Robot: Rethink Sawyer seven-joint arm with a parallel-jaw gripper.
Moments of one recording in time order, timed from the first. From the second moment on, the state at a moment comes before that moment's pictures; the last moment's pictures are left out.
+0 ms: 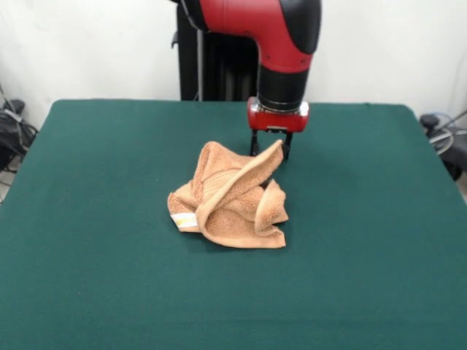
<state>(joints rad) -0.21 -0.43 -0.02 2.03 -0.05 -0.06 1.59</state>
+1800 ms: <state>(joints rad) -0.18 -0.57 -0.08 1.91 0.08 0.08 1.59</state>
